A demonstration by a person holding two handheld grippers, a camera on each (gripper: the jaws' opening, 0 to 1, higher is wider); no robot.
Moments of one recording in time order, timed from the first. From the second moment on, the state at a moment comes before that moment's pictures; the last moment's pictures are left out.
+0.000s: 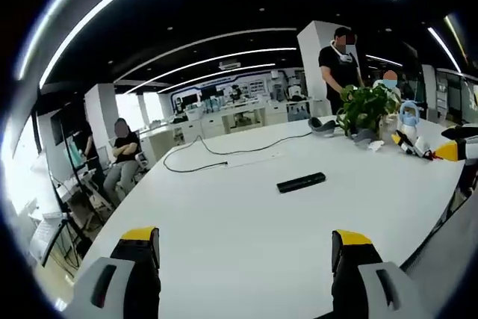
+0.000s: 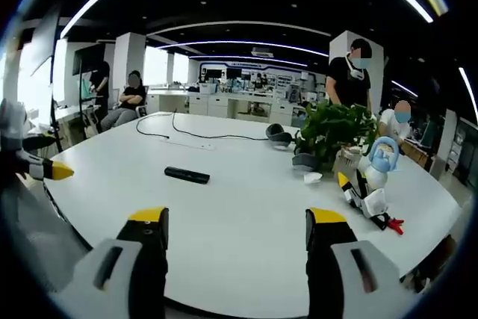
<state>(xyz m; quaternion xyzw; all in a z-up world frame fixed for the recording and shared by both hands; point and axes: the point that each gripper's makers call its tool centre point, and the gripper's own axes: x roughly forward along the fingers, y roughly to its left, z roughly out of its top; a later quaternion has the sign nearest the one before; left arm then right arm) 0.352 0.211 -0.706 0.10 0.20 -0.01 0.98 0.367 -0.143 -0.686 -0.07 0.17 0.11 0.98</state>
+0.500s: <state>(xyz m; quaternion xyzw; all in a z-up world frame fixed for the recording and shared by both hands) 0.351 0.211 -0.703 0.10 0.19 -0.01 0.98 0.367 -0.140 -0.690 -0.07 0.18 0.12 0.97</state>
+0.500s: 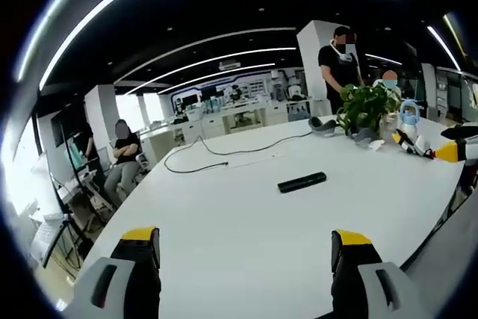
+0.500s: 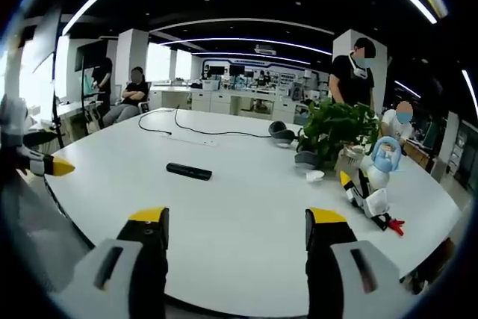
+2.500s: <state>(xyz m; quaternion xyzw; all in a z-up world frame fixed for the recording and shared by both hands) 0.581 0.091 -0.761 0.28 0.31 -0.42 0.81 0.367 -0.150 -0.708 -0.08 0.23 0.10 0.97</state>
